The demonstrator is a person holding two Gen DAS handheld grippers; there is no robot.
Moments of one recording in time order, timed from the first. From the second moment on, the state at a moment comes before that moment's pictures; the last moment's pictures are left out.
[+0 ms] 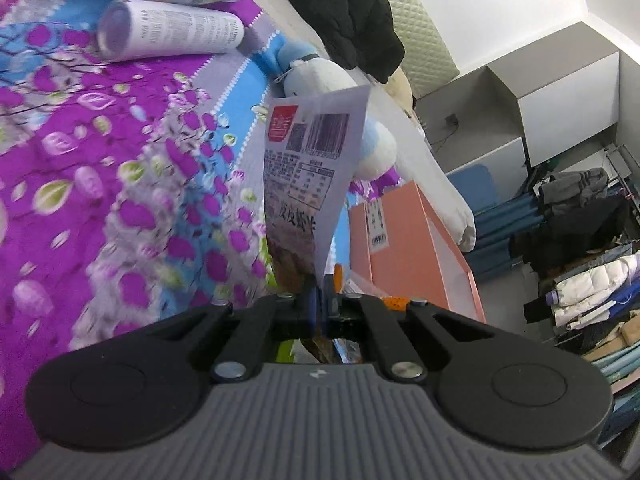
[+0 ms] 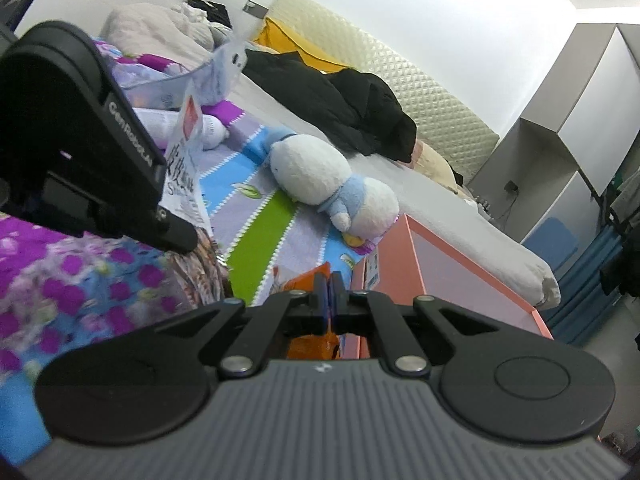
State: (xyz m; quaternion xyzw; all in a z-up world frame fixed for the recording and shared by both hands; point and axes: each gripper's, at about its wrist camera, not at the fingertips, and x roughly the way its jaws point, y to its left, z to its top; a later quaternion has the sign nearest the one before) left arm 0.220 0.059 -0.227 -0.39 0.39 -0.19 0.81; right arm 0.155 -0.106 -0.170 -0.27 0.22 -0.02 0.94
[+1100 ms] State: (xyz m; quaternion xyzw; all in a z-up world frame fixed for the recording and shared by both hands) left arm 0.087 0.135 -0.233 -0.31 0.47 -0.08 0.83; right arm 0.053 -0.094 -0.194 -0.17 0.34 0.12 0.92
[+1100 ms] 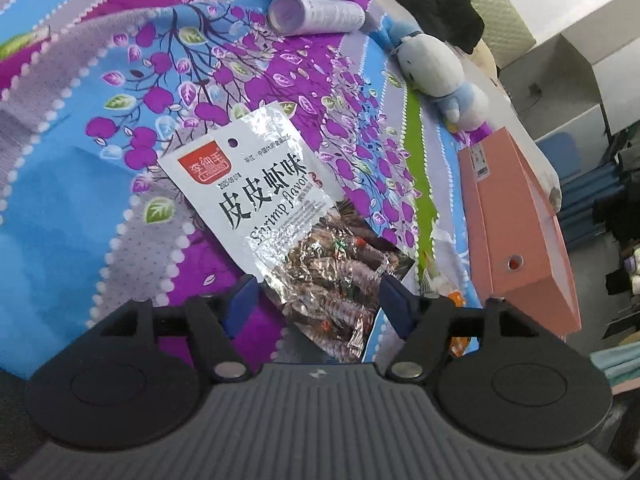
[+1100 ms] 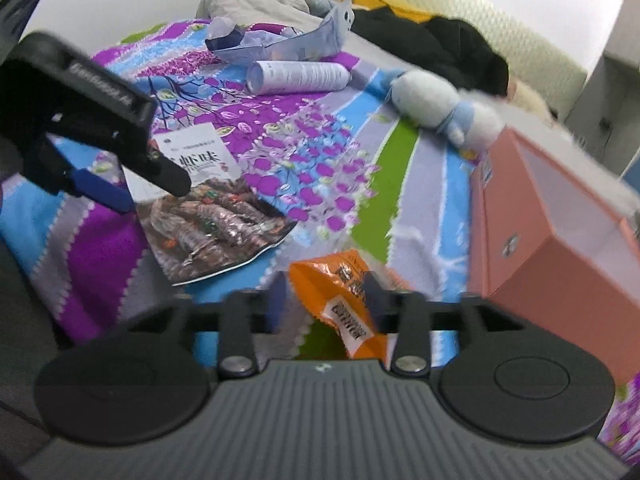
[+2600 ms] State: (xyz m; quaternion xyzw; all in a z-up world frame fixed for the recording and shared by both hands) left arm 0.146 0.045 -0.257 0.03 0.47 -0.15 0.87; right arm 0.134 -0.167 -0.216 0.13 0.44 0.04 0.89
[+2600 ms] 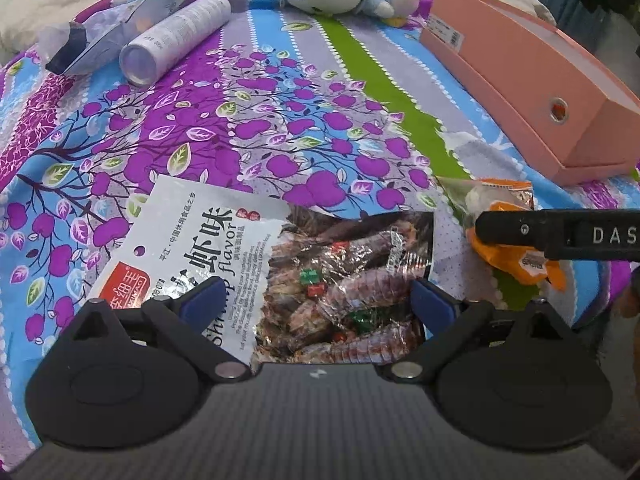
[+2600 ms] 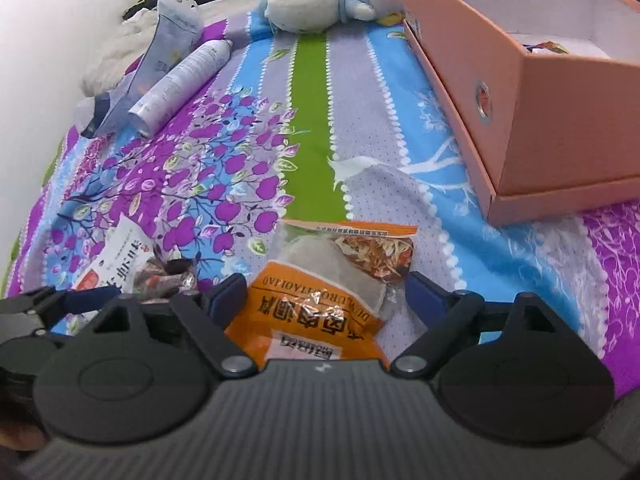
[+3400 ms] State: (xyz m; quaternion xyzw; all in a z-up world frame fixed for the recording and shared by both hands) left arm 0.135 0.056 -0.244 -0.07 0.45 -0.11 0.88; right arm 0.122 -0.173 -0.205 0.09 0.44 0.05 0.89
